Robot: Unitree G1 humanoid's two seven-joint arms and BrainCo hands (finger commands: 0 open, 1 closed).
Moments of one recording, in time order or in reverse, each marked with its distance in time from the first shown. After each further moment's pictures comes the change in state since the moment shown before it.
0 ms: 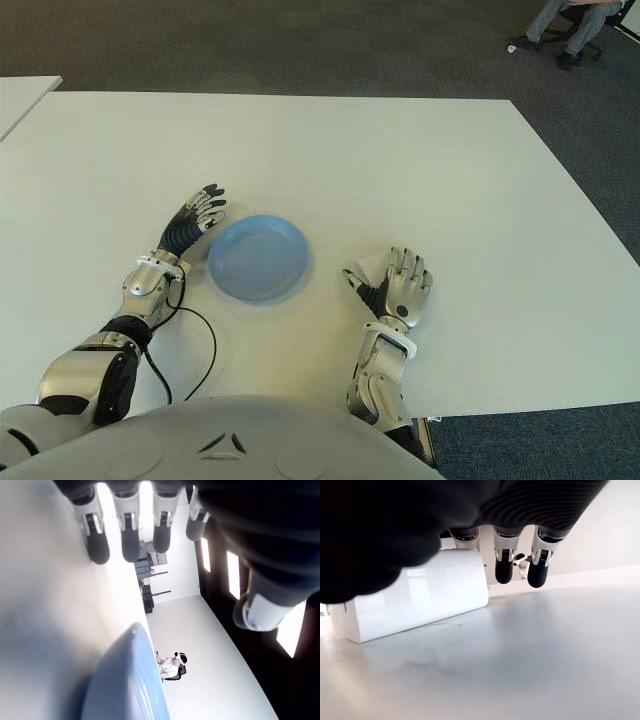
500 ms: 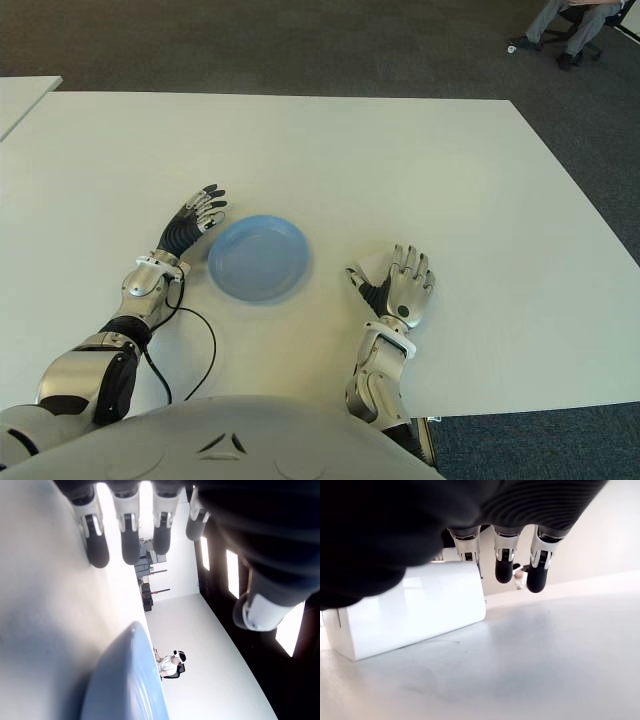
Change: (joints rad) left arm 0.000 0.001 0.002 0.001 -0.005 0.000 -0.012; right arm -0.008 0.009 -0.023 0.012 0.039 -0.002 -0.103
